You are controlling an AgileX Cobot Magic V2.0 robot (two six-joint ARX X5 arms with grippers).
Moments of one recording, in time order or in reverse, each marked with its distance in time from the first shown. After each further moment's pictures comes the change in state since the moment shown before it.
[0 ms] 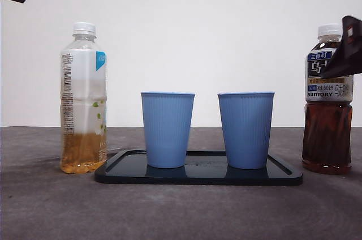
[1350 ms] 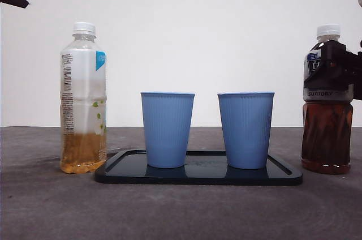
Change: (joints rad) left arm 0.000 0.016 0.000 0.000 0.000 0.006; right arm -0.001 0.420 0.045 0.477 -0.081 -0.030
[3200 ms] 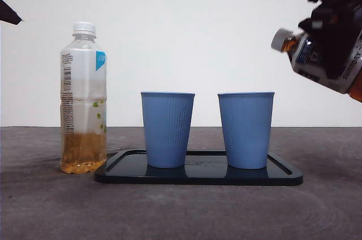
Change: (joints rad) left arm 0.000 0.020 0.000 -0.089 0.000 0.064; right arm 0.444 0.057 0.894 -1.884 0.663 -0.472
